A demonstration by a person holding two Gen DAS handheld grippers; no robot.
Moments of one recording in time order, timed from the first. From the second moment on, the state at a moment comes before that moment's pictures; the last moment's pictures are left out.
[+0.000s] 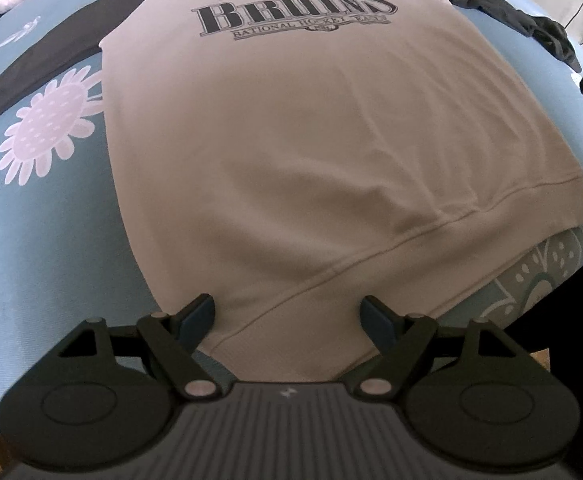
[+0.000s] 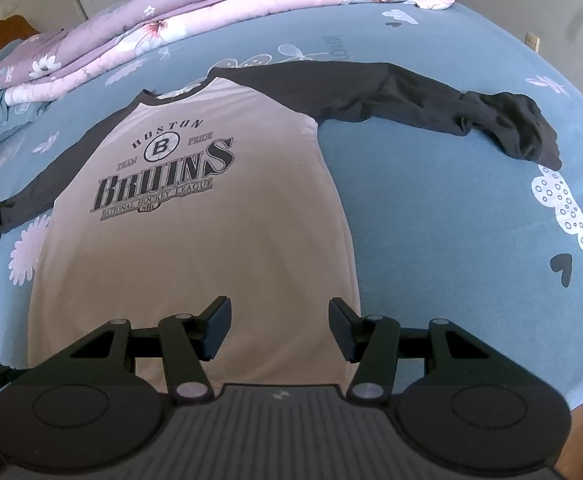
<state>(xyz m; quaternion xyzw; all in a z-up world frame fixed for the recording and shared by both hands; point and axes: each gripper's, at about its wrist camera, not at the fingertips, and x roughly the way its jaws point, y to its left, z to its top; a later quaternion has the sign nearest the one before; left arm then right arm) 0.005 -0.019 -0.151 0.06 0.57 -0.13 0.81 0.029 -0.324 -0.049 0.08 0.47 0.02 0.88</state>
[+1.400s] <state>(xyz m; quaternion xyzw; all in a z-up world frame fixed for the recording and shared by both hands) 0.020 -0.025 -0.123 0.05 0.54 -0.12 0.83 0.020 -0.339 -0.048 0.10 0.47 0.00 0.88</state>
